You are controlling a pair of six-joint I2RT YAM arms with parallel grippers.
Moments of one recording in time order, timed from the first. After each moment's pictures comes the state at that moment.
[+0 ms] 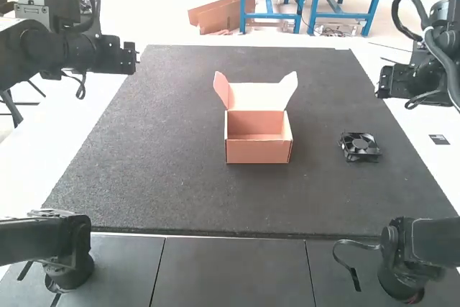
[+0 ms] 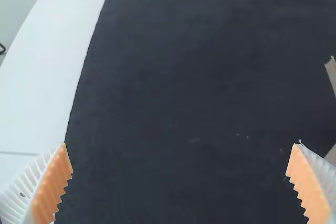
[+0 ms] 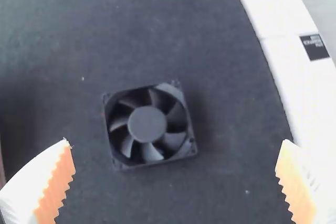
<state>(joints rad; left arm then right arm) -0.13 0.92 0.98 -0.55 -0.16 -0.04 -0.12 1.10 0.98 -0.72 0.07 -0.01</state>
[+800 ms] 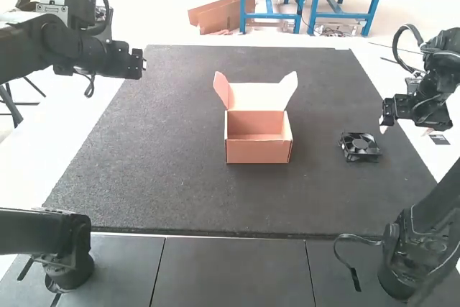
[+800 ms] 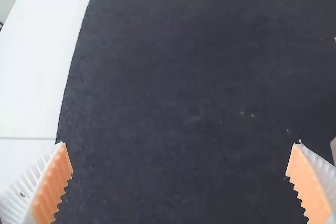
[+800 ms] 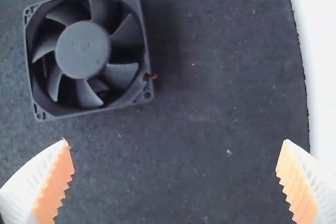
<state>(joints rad) -0.13 1.02 1.00 -0.56 -0.16 -0.04 -0.29 1.54 1.11 -0.82 0.00 -0.20</state>
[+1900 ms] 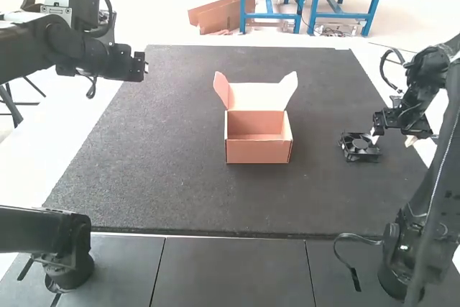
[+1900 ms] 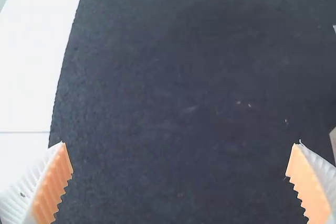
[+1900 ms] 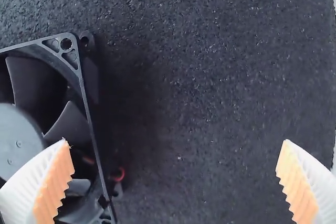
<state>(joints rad) -0.13 1.04 1.00 -0.57 -0.14 -0.04 -0.29 1.95 1.31 -0.74 0.00 -0.26</state>
